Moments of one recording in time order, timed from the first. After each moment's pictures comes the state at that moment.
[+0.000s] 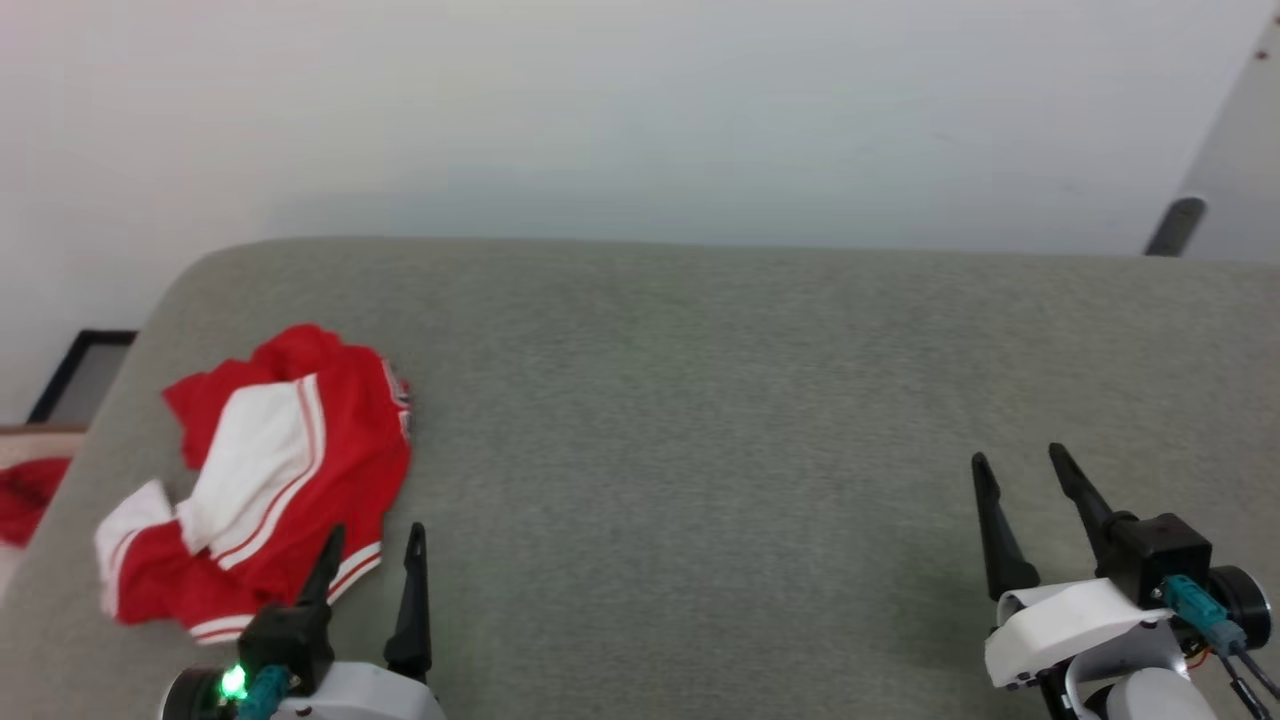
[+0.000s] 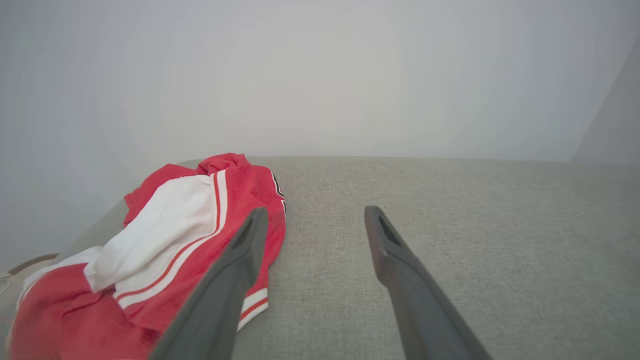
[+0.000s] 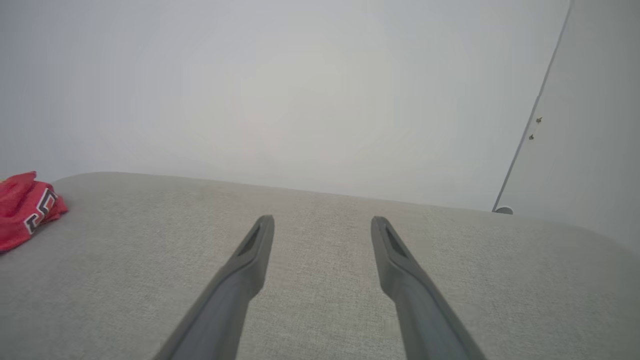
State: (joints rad) left arm -0.05 0.13 -0.03 0.27 -0.15 -0.02 -0.26; right arm -0.19 -0.08 0.02 0.34 0.08 0.13 -0.24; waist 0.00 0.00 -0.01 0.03
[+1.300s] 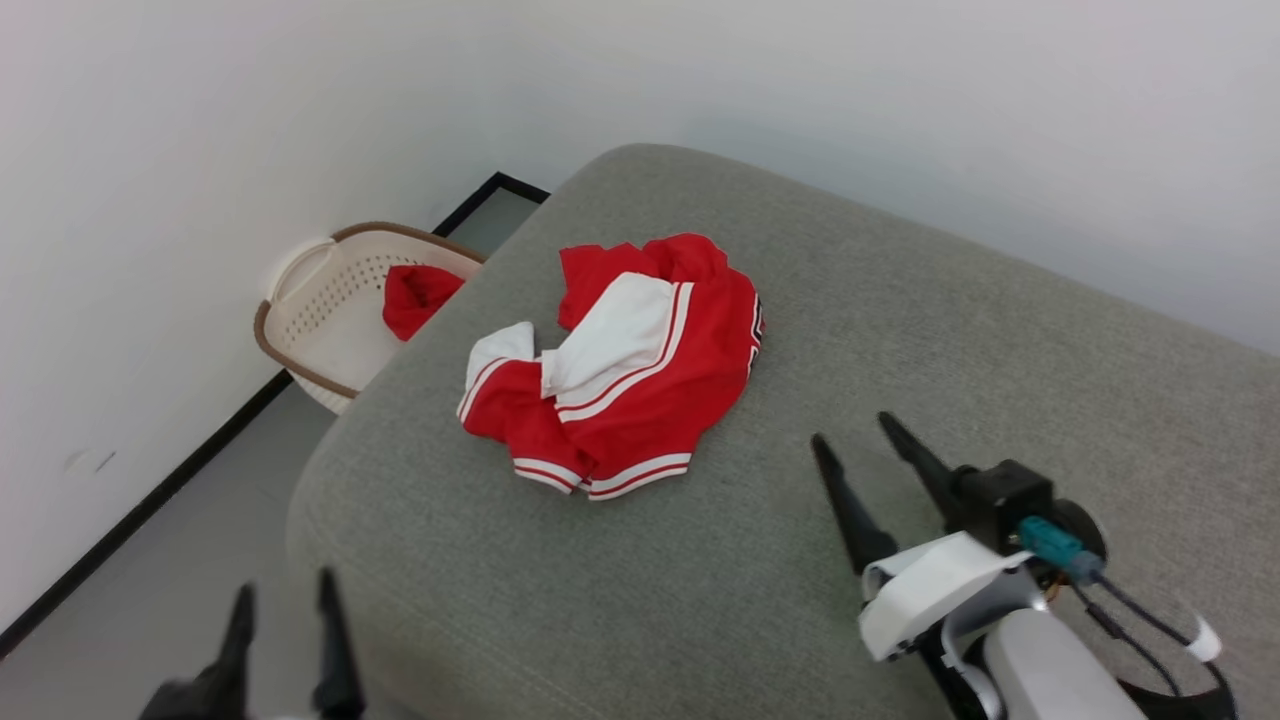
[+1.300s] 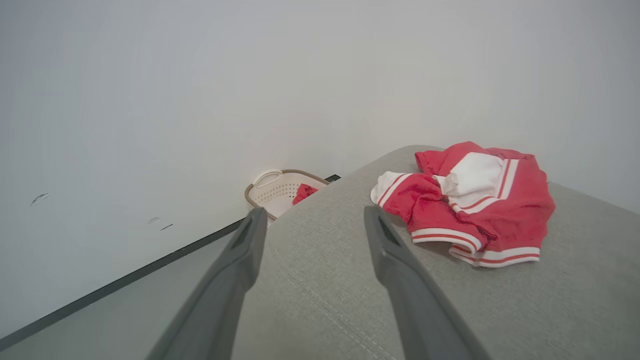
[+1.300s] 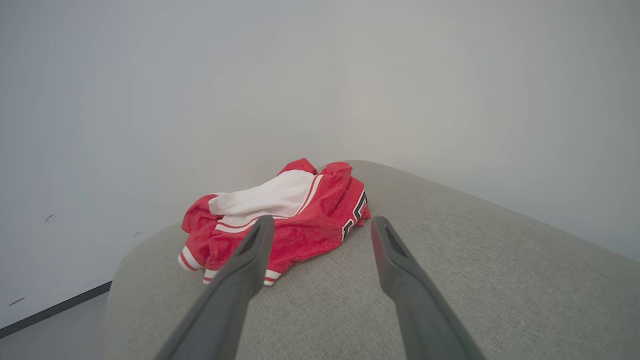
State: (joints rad) left arm 0.10 0.07 0.12 0.12 -0.22 0.02 -0.26; right arm -0.37 -0.07 0.33 0.51 0.25 0.13 -0.26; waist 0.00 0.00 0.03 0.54
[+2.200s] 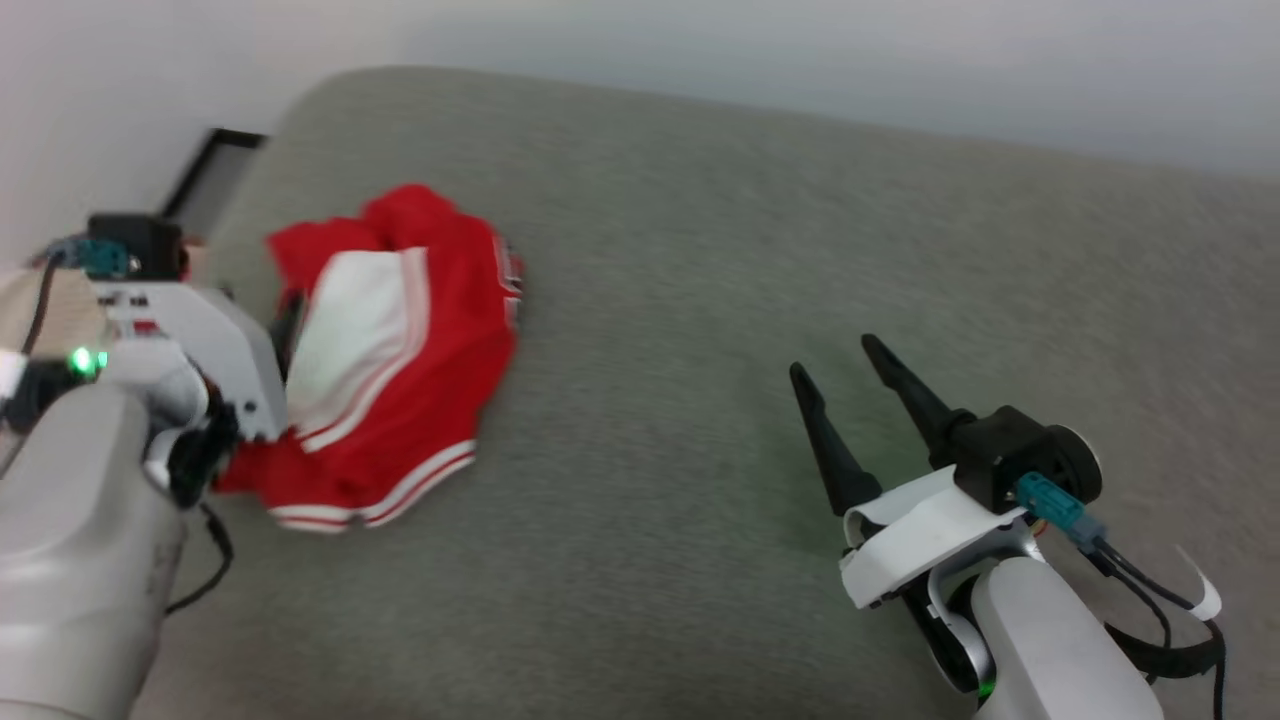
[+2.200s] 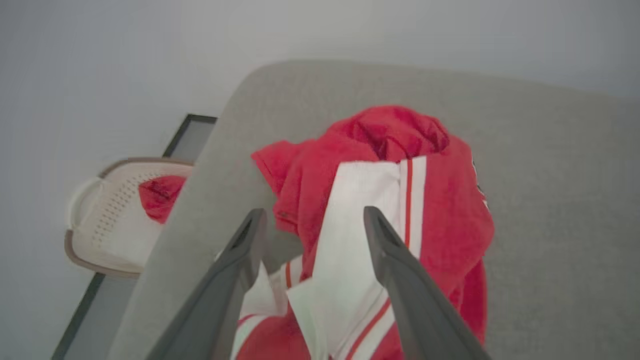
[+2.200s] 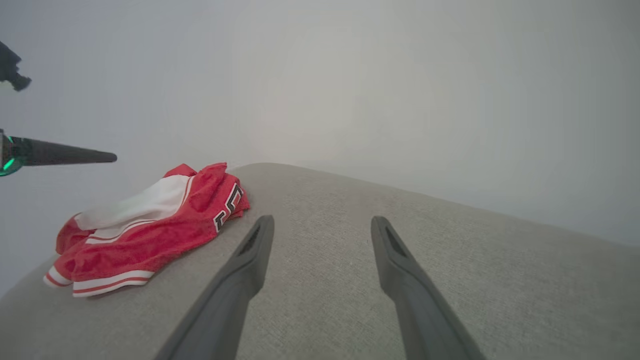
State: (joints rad) left arm -0.84 0.48 -0.38 0.87 -0.64 -0.13 0.17; right arm -0.42 -0.06 0.34 0.39 0.21 0.13 -0.26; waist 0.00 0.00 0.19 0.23
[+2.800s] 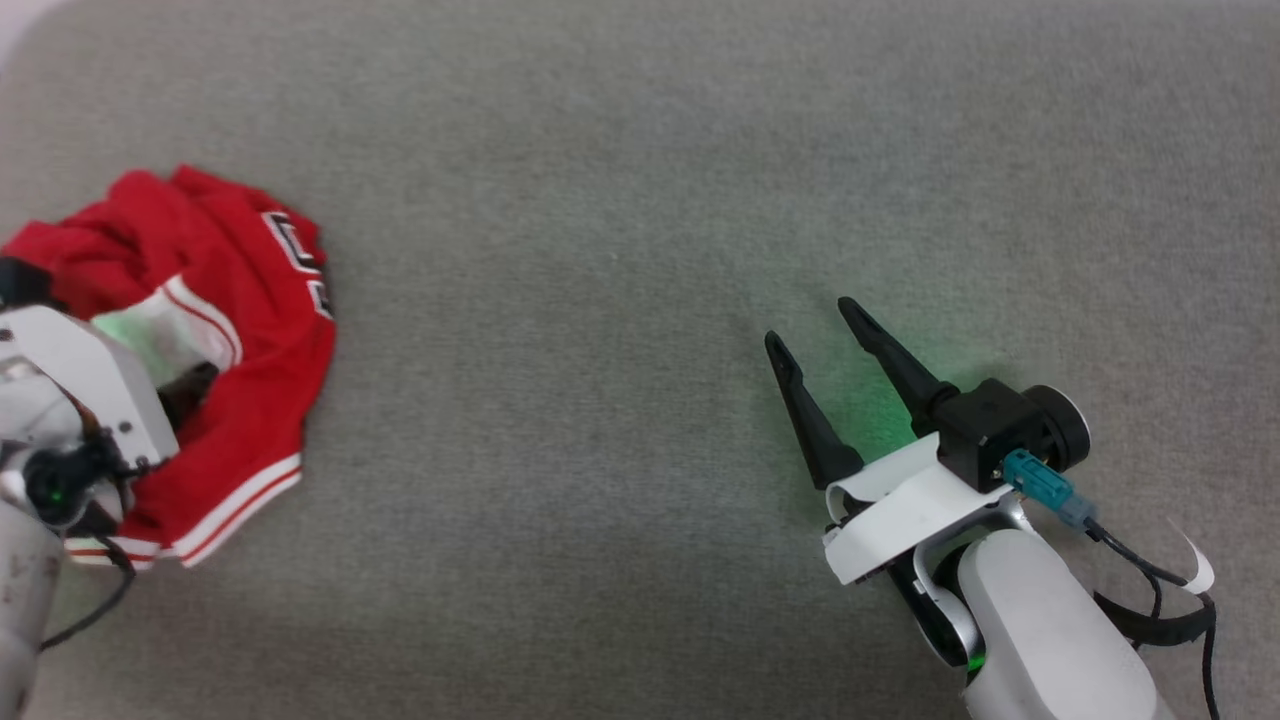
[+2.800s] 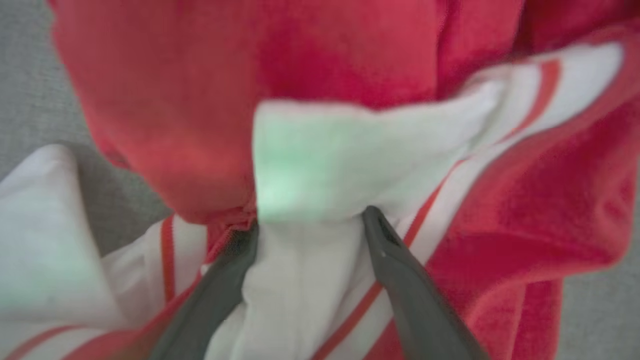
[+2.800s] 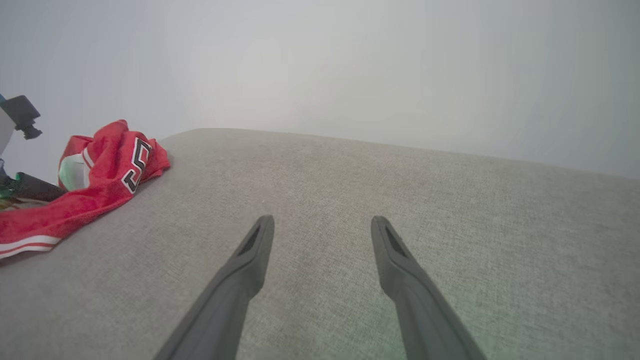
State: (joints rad) left arm -0.83 0.62 -0.50 0.95 -1.02 -0.13 0.44; right arm -0.47 -0.07 0.38 0.36 0.21 0.13 -0.26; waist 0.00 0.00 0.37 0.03
